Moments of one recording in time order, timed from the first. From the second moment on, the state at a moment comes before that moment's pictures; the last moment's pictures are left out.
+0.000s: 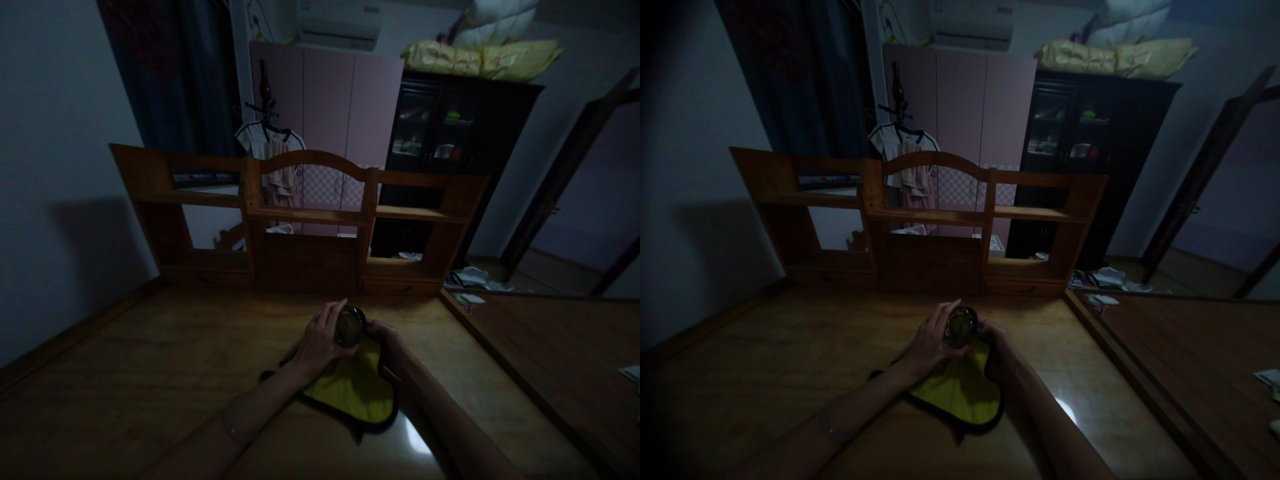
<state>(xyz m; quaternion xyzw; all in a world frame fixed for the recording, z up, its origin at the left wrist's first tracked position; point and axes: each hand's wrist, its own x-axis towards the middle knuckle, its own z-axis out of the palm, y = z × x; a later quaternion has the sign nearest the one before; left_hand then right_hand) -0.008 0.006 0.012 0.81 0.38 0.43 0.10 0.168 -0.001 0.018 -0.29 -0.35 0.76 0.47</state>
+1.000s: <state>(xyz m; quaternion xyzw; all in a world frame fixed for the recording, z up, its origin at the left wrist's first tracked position) -0.007 0.011 0.004 0.81 0.39 0.42 0.06 0.164 0.005 0.026 -0.37 -0.40 0.64 0.54</state>
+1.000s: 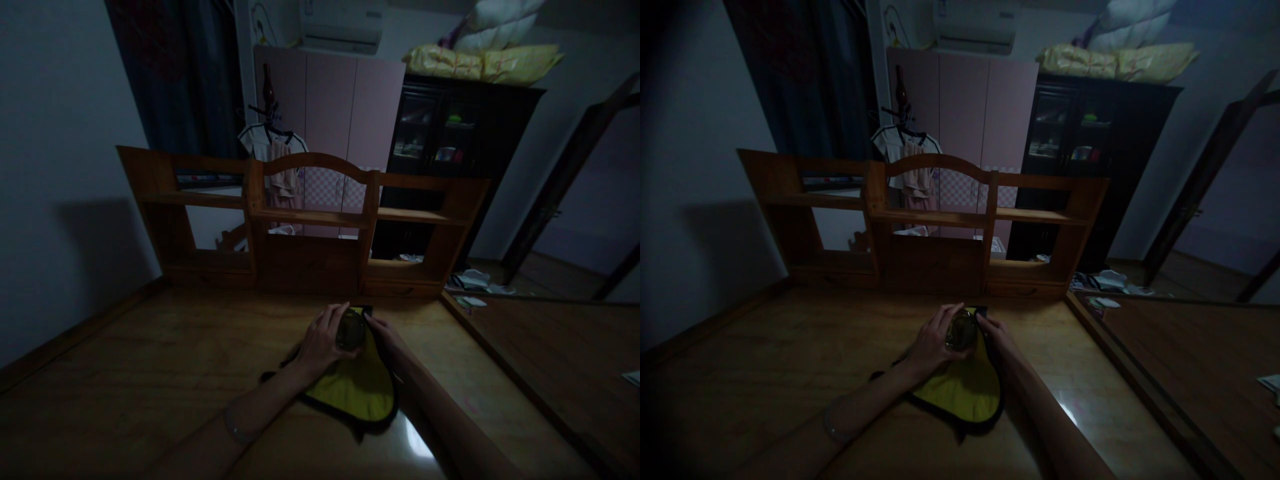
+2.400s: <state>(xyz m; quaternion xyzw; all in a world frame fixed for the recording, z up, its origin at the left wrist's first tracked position) -0.005 0.012 0.002 0.83 0.39 0.39 0.02 0.166 0.020 -0.002 -0.29 -0.42 0.67 0.54</state>
